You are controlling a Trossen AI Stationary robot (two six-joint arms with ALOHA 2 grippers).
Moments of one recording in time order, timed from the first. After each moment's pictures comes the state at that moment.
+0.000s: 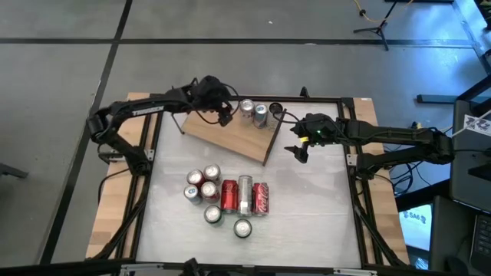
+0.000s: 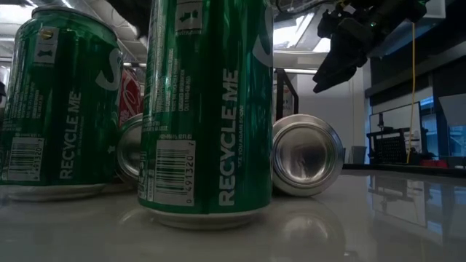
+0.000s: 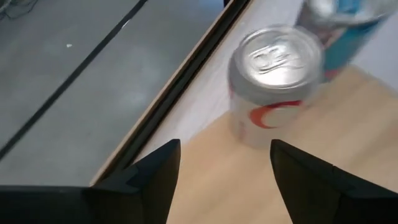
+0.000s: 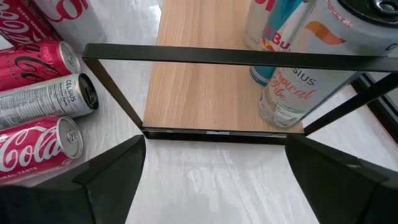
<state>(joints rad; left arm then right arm) 0.53 1.51 1.16 -0.40 -0.11 0.04 -0.20 1.09 0.82 -0.47 0.06 0.07</state>
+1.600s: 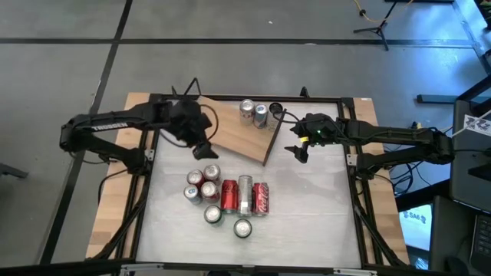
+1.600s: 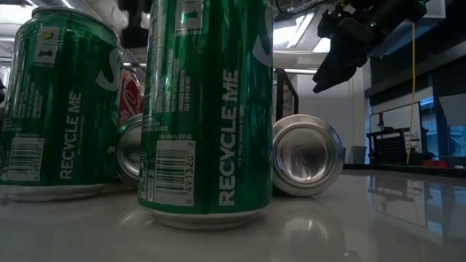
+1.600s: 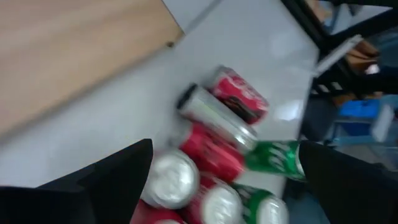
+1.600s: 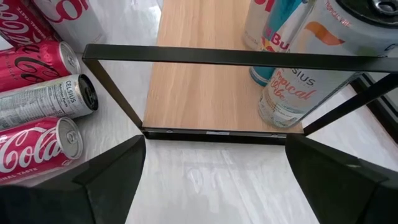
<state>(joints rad) 0.19 1.18 1.16 -0.81 0.31 -0.61 -0.20 1.09 0.82 -0.47 0.06 0.07</state>
